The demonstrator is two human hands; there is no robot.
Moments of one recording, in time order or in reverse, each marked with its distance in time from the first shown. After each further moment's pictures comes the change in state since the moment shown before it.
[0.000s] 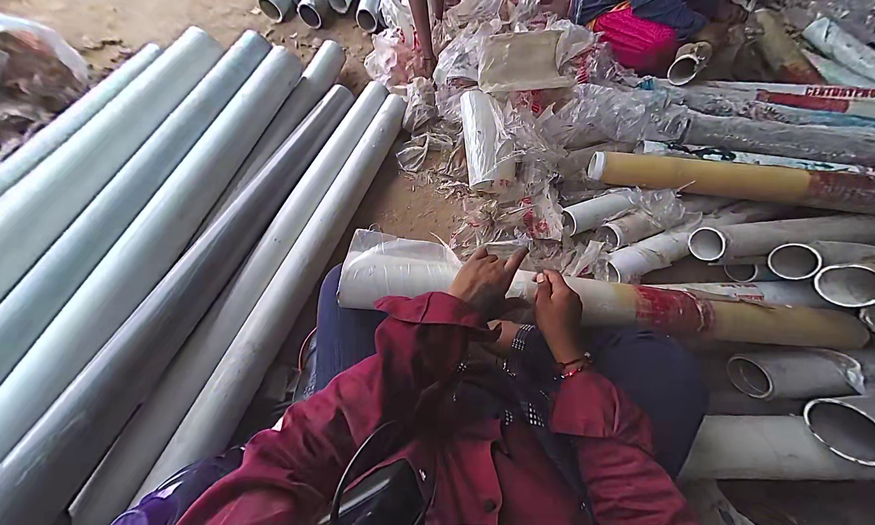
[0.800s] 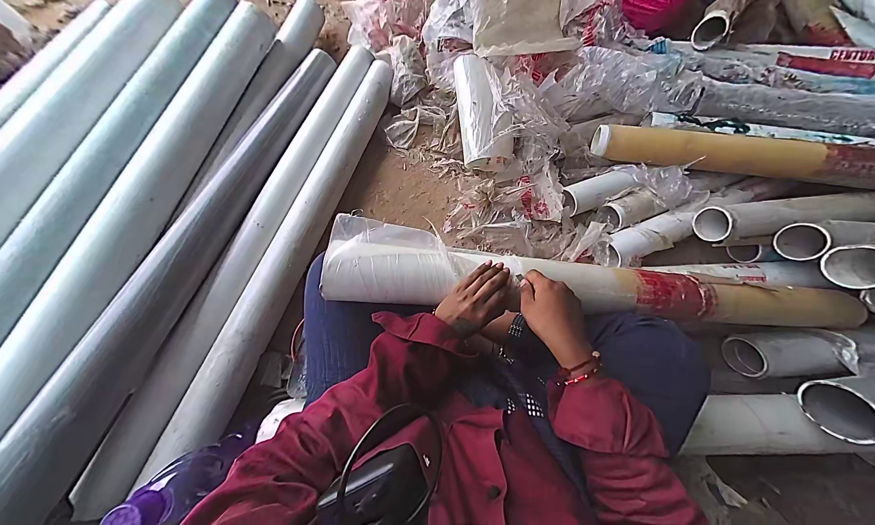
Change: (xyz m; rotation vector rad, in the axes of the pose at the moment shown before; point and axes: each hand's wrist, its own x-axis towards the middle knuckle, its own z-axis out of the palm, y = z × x) left_hand -0.027 -0.033 0.104 0.088 0.627 0.398; right_hand -0.008 -0.045 -0.027 -0.413 -0.444 0.136
